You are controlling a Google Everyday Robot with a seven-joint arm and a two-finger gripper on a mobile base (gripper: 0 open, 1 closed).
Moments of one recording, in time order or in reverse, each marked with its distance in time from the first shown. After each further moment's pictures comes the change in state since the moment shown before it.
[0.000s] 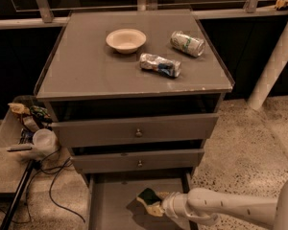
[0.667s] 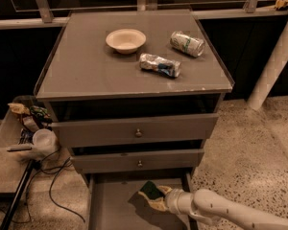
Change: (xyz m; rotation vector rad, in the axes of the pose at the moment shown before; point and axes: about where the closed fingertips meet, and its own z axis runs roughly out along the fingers) arm -0.008 -0.030 0.008 0.006 -0.145 -0.142
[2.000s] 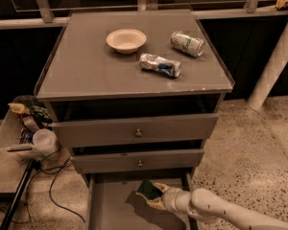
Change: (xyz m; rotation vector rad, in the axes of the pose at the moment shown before) arm -0.009 -0.002 0.008 0.004 -0.037 -0.257
